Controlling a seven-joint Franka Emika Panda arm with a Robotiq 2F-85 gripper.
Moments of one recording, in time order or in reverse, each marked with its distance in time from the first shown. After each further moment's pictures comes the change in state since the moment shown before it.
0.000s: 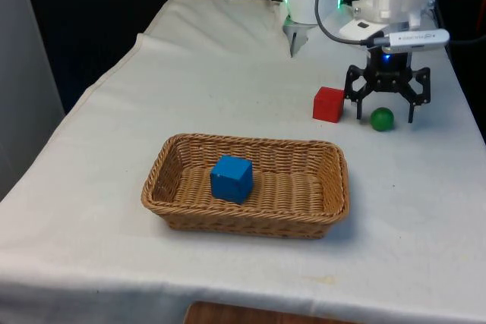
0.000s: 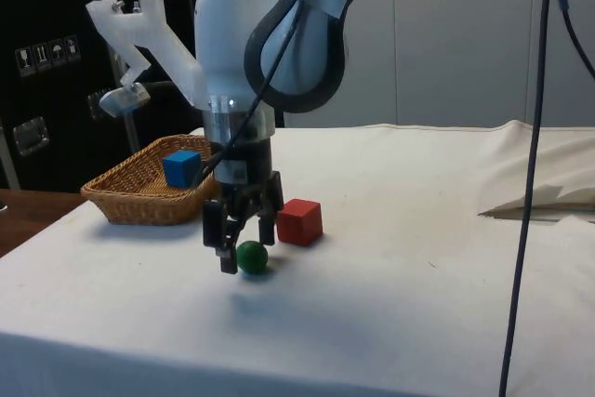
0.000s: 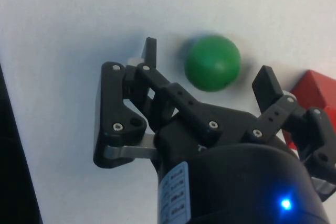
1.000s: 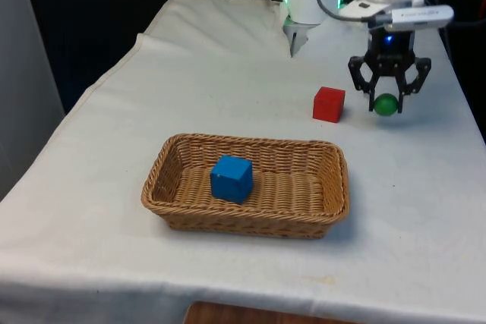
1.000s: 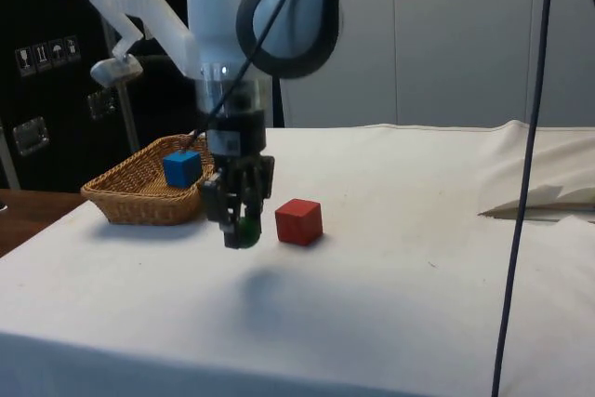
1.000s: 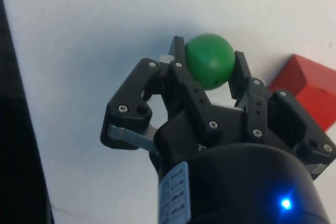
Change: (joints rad) arm -0.003 -0.087 -0.006 -0.004 -0.001 -0.081 0.000
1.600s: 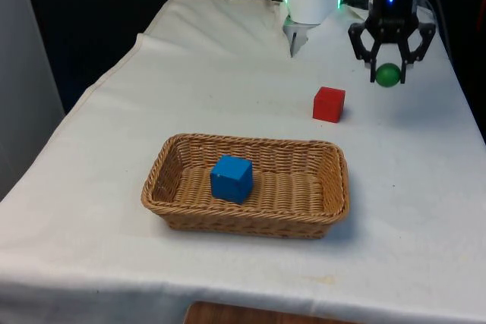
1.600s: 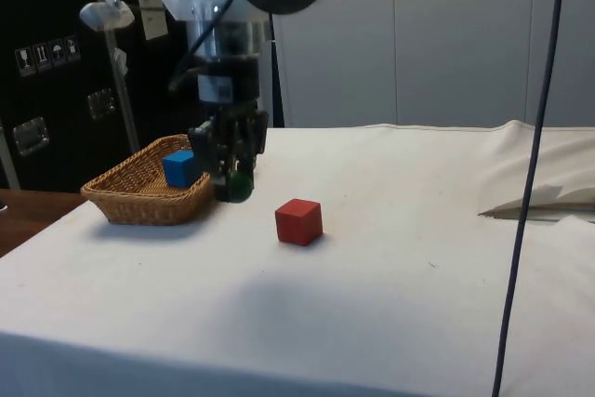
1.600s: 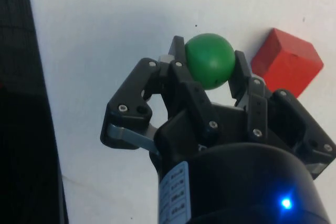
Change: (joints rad) arm -0.013 -0.124 -0.002 -0.002 0.000 -0.111 0.001
